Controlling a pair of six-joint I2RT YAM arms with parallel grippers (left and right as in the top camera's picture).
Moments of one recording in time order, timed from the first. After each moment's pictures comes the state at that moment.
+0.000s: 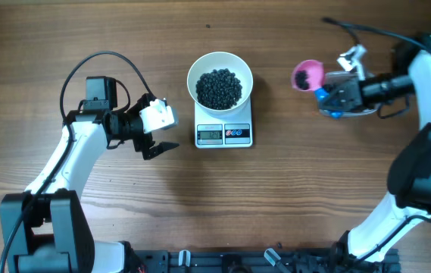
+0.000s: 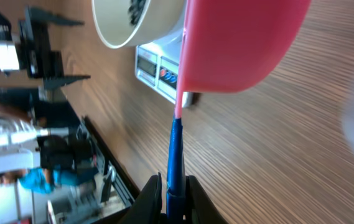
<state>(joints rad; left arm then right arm) 0.03 1.58 0.93 -0.60 0.76 1.27 -0.25 1.99 1.66 -1.56 -0.83 -0.67</state>
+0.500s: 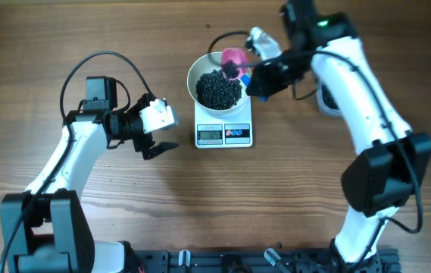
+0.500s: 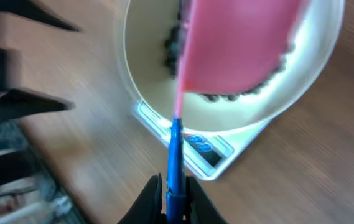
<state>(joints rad) 0.03 1.58 0.93 -0.60 0.76 1.27 0.32 1.99 1.88 -1.26 -0.46 -0.23</state>
